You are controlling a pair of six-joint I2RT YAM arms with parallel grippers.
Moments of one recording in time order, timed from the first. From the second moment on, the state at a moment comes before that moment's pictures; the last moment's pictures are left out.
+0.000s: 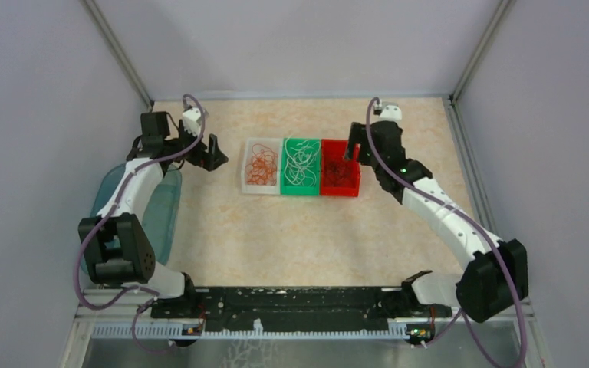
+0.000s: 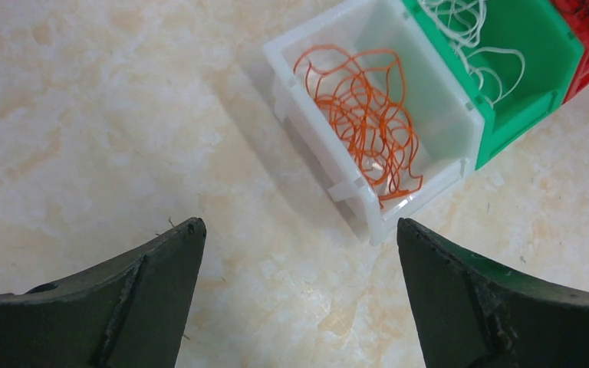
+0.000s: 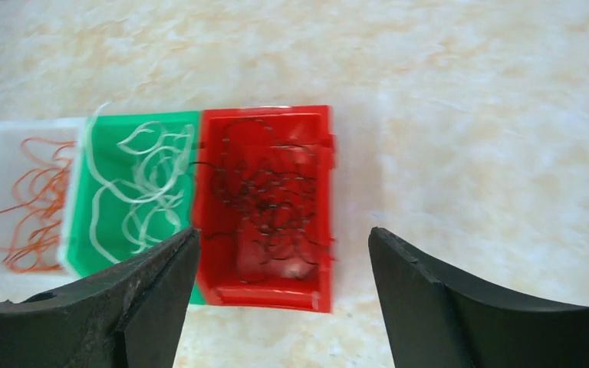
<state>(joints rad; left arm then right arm) 0.07 1.49 1.19 -0.39 0.66 0.34 0.45 1.31 1.07 -0.26 0.29 0.36</state>
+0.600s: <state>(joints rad) 0.07 1.60 0.70 0.25 0.52 0.10 0.14 0.92 0.25 0.24 0.64 0.36</state>
